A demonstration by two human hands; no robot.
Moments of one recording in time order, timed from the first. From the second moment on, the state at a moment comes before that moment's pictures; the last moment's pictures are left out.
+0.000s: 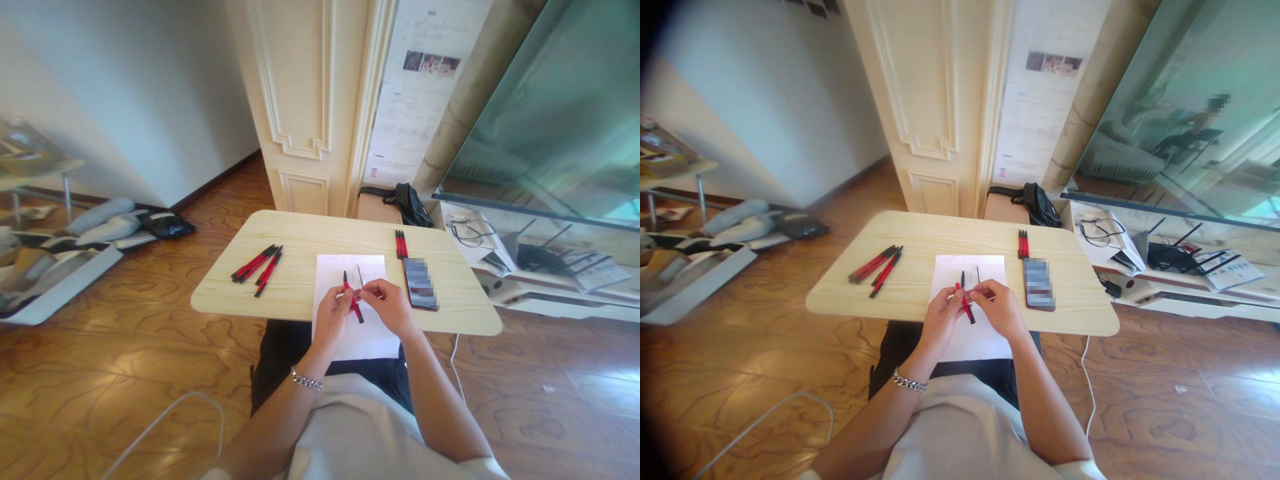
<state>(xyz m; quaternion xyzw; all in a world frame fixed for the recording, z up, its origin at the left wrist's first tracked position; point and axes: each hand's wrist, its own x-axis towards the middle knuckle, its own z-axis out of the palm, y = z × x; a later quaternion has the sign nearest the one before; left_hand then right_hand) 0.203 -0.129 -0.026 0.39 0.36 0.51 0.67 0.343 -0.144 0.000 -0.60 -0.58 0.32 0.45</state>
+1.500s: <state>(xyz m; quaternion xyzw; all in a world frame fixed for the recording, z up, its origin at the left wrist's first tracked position) 0.147 -0.103 -0.044 0.62 0.54 0.48 0.31 0.385 -0.122 -0.047 -0.76 -0.48 0.15 0.41</state>
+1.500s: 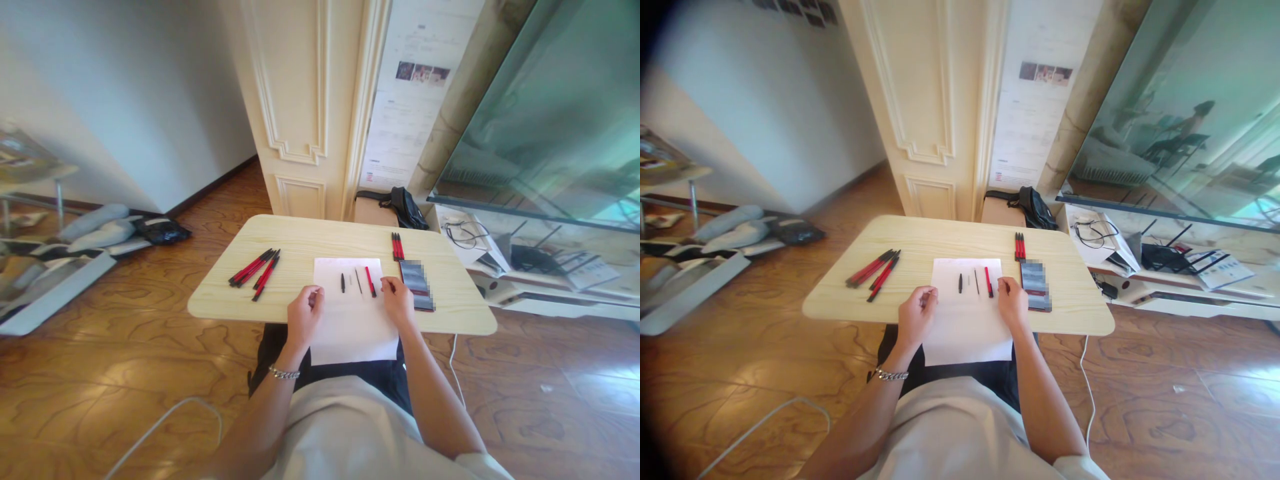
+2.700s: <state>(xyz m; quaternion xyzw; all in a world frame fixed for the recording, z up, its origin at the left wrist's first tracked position) 0.194 -0.123 -0.022 0.52 0.39 0.53 0.55 0.357 -0.097 -0.002 -0.63 -0.59 0.25 0.44</state>
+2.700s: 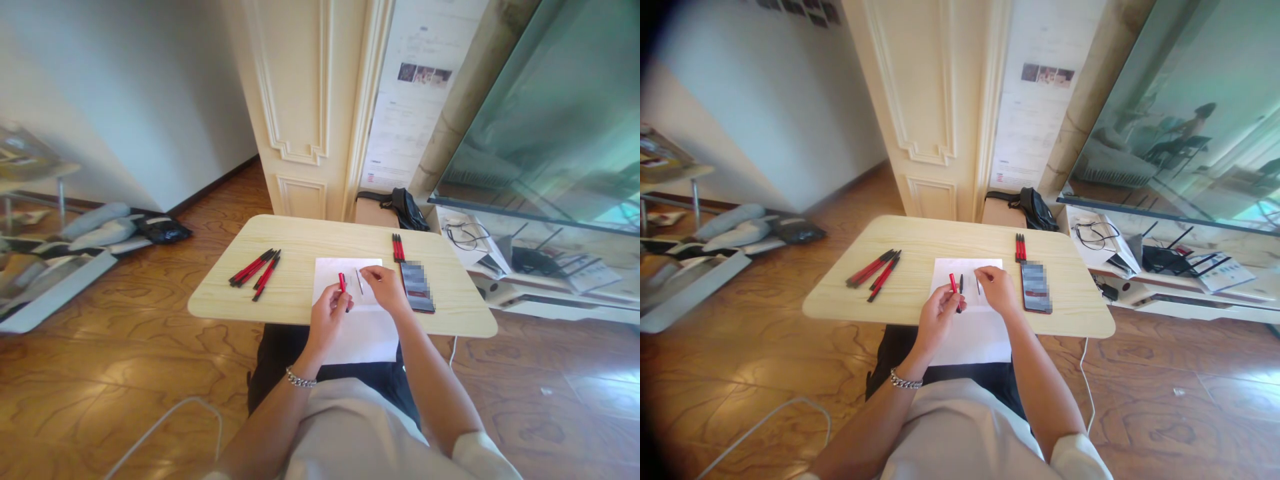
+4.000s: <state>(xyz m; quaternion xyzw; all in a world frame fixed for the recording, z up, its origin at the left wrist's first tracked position) 0.188 -0.124 -0.037 0.57 0.41 0.49 0.51 0.362 -0.094 -0.009 -0.65 -0.60 0.24 0.40</state>
